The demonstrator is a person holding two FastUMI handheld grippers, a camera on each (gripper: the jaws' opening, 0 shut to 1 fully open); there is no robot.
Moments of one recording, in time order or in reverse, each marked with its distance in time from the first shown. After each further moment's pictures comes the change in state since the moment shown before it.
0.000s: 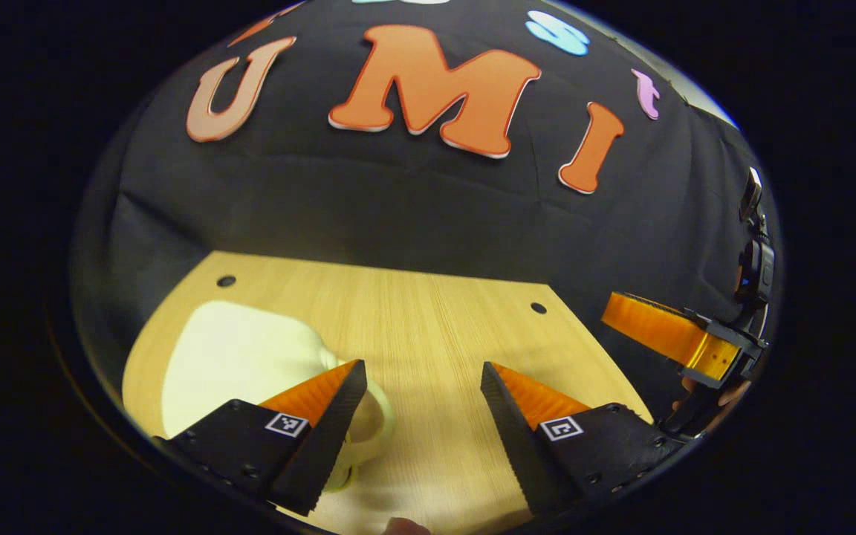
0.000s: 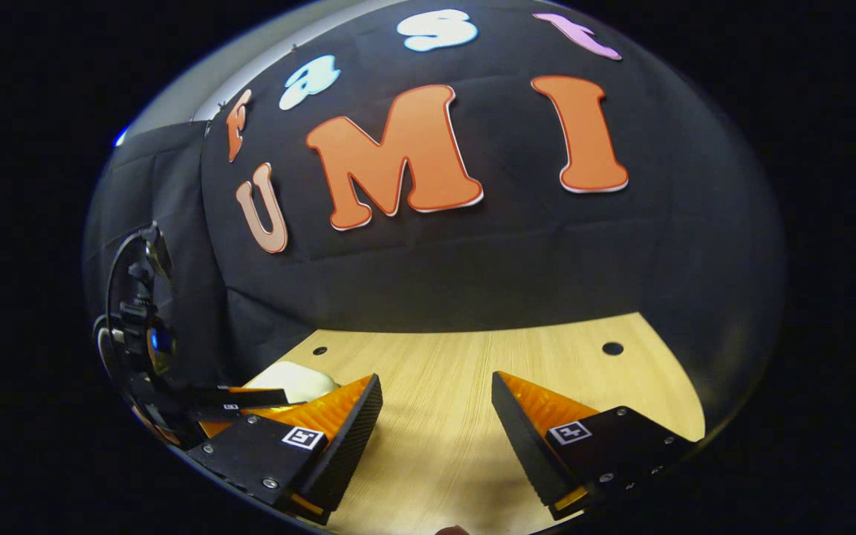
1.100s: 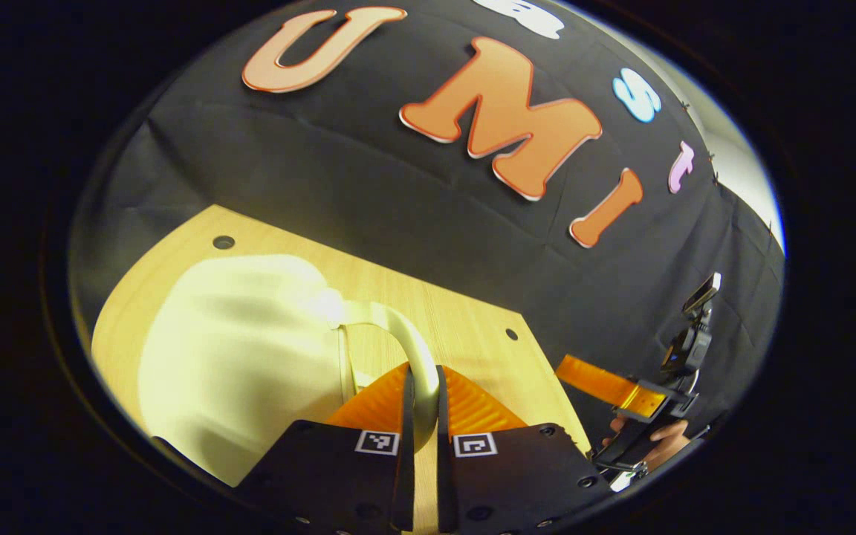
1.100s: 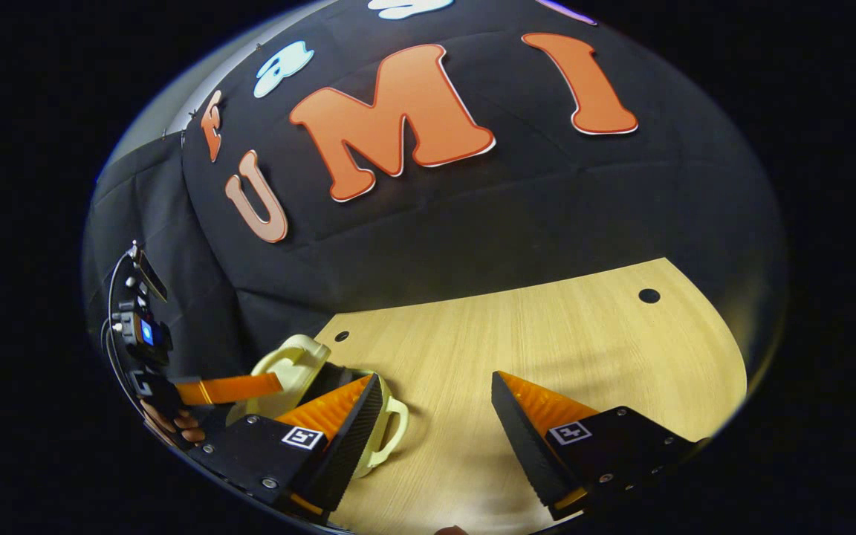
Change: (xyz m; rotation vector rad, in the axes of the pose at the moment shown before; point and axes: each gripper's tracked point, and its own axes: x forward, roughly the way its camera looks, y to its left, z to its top) left arm -0.022 0.045 -0.017 -0.277 0.102 -0.188; right arm 0.033 0.029 -0.049 0.186 0.198 0.041
